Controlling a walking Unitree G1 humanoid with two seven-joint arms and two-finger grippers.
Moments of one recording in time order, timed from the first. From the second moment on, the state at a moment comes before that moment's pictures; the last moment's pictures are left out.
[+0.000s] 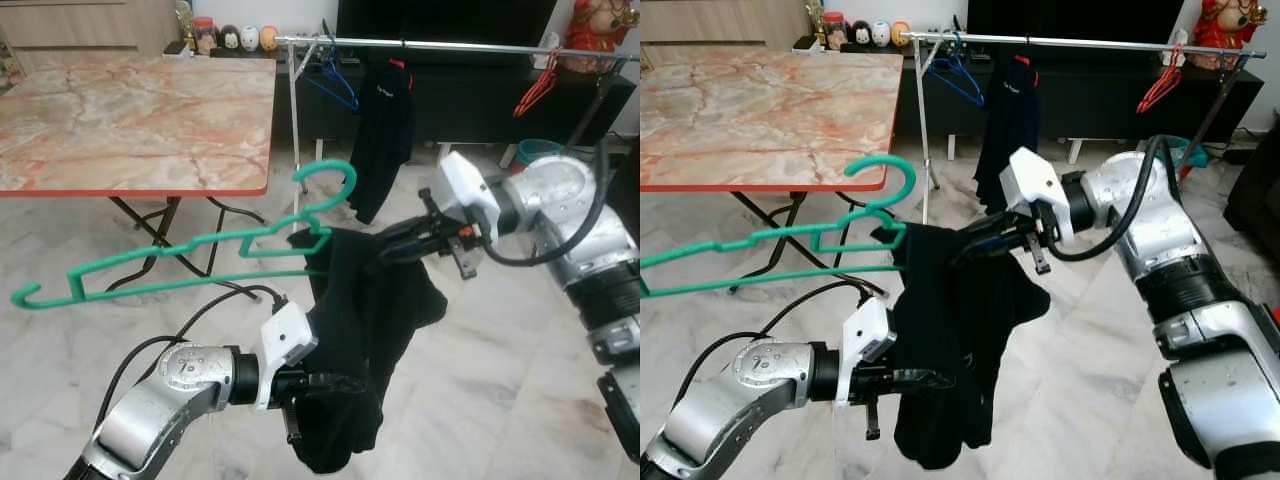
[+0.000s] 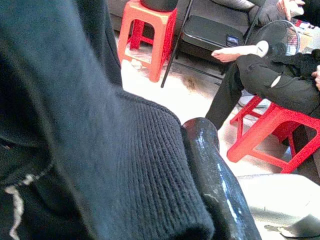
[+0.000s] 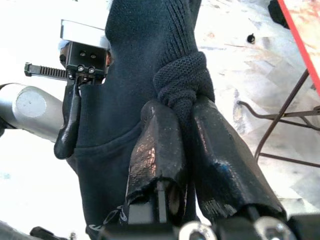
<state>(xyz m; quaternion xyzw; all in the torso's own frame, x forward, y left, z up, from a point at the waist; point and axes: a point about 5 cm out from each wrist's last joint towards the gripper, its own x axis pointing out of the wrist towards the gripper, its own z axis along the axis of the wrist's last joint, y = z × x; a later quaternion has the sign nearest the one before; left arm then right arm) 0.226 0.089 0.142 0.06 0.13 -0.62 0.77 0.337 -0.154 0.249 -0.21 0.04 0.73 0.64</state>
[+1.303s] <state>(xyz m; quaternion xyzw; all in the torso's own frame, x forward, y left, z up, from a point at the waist) 0.212 0.167 0.134 0.12 0.22 -0.55 0.80 0.350 -0.176 0.212 -0.26 0.11 0.65 0.71</state>
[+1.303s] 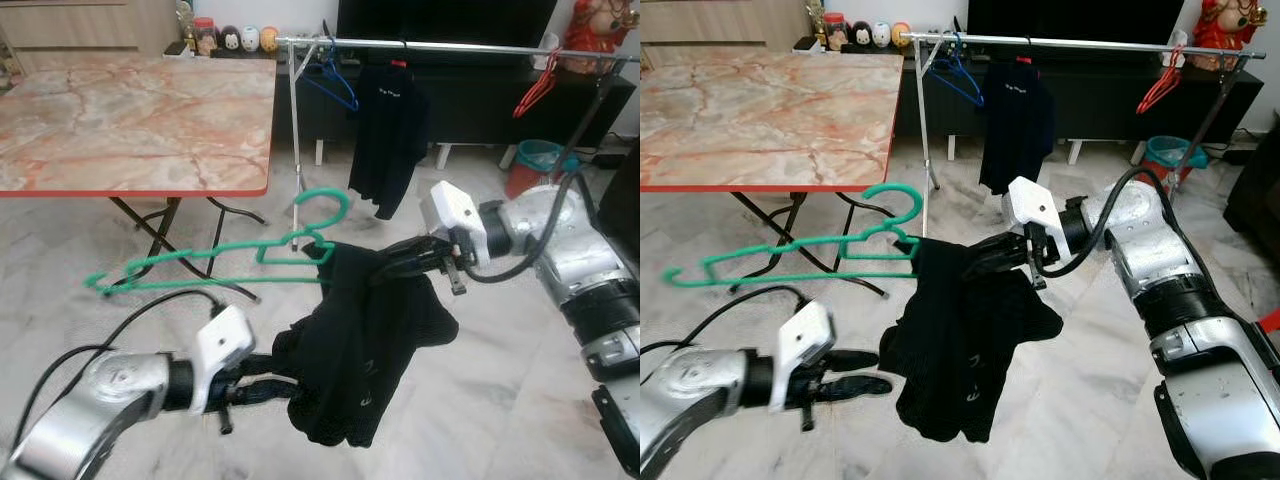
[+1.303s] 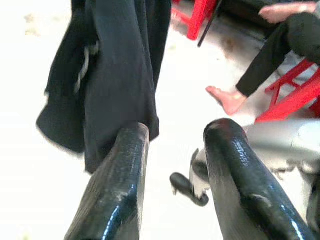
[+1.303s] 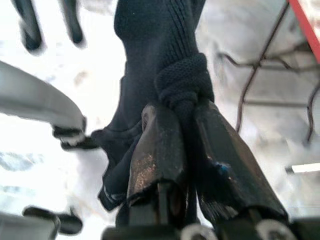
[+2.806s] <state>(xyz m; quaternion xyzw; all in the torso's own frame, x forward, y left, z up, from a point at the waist) 0.260 0.182 0.145 0.13 0.11 -0.37 0.91 0.313 -0.222 0.083 -0.27 0.33 0.53 0.73</state>
